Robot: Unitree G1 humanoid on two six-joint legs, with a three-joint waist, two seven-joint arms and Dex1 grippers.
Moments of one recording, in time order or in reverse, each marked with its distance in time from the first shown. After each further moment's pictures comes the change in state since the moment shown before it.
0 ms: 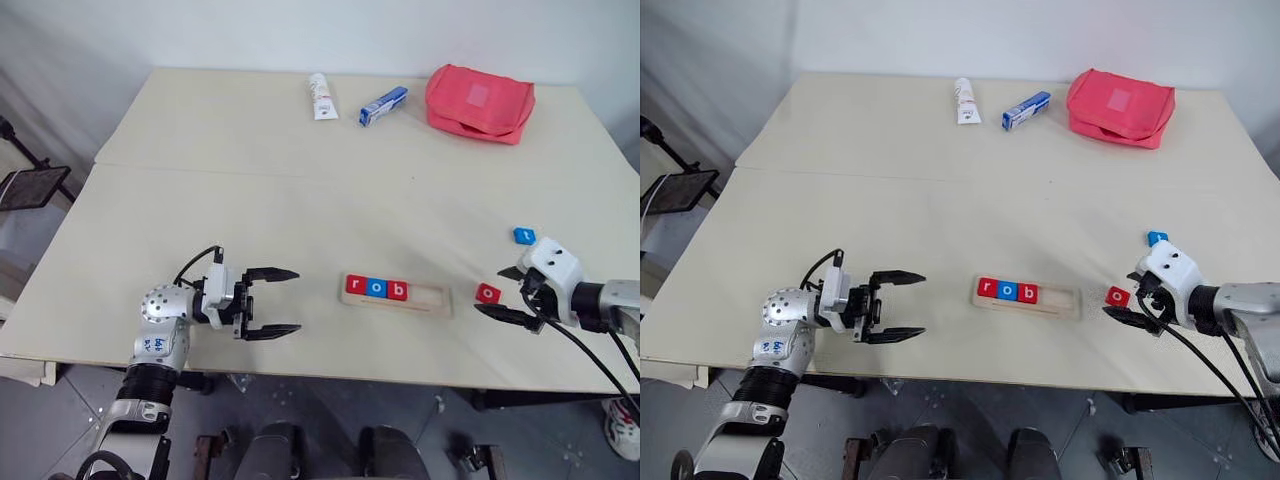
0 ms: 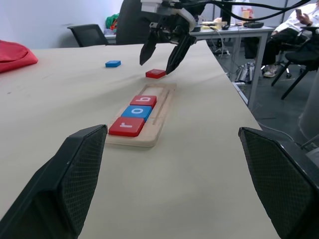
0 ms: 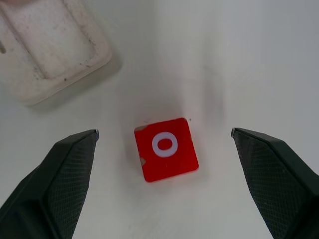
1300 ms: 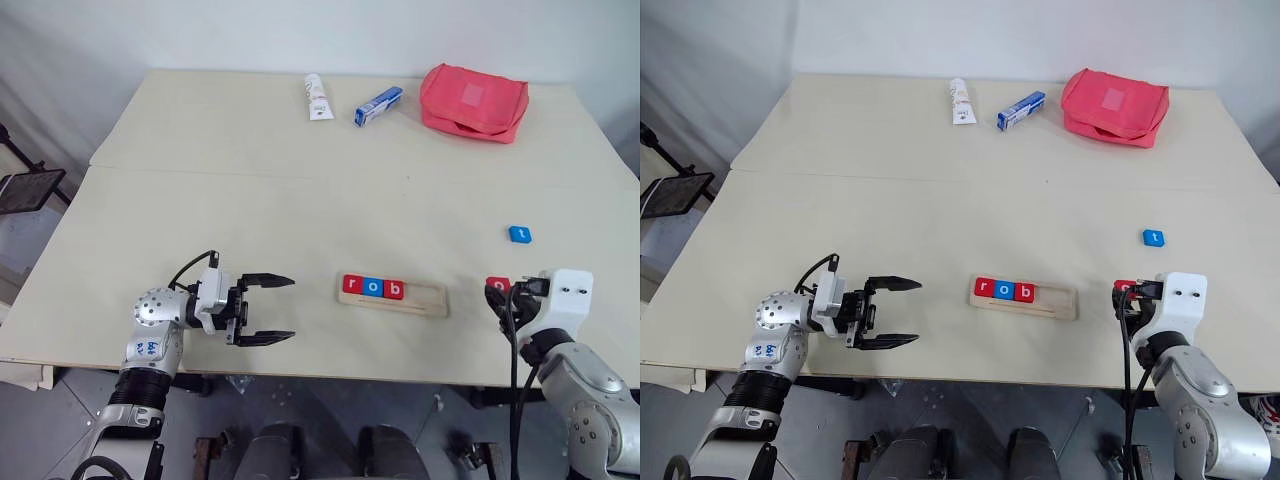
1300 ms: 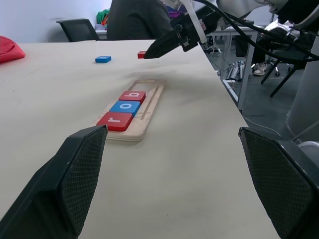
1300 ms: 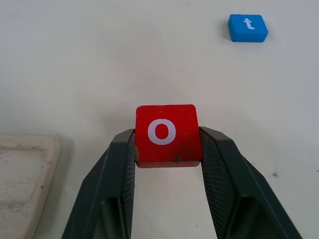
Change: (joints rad) left arm 0.010 0.026 0.000 0.001 -0.014 0.023 -0.039; right arm 0.286 0.748 -0.380 -0.658 0.167 0.416 -0.909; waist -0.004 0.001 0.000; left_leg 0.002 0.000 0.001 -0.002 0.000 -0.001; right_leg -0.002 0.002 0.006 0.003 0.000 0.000
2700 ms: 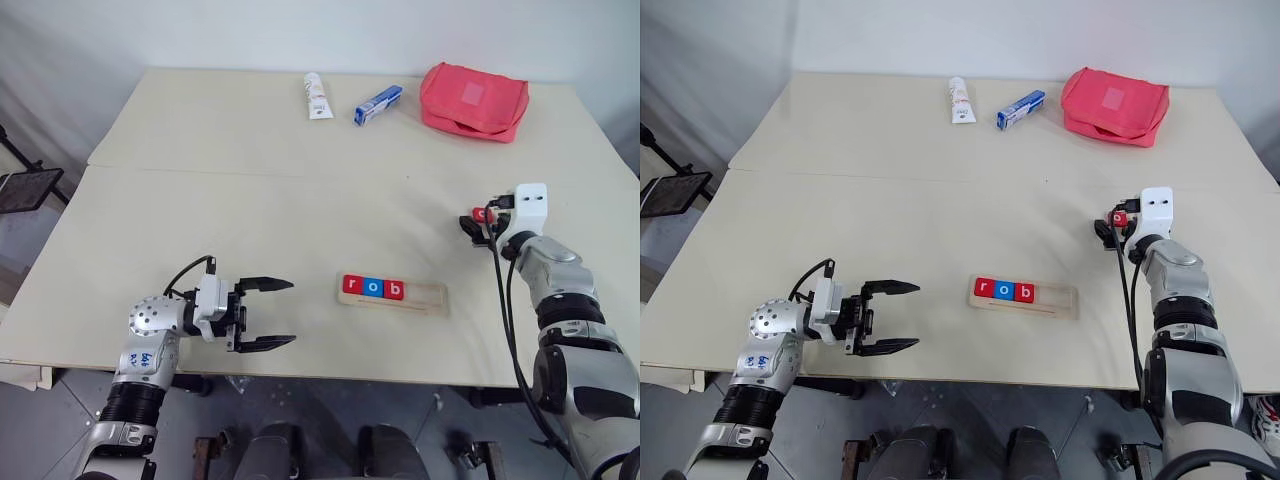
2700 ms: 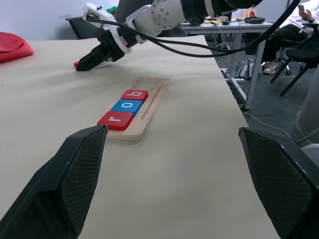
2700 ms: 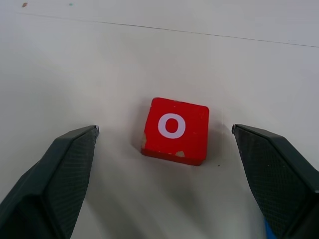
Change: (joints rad) left arm 0.089 0.020 -0.001 -0.135 0.000 0.038 0.088; right arm -0.935 -0.267 0.225 1.627 -0.303 -0.724 0.318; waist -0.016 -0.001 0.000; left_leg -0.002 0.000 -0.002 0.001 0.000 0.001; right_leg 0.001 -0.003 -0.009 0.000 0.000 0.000
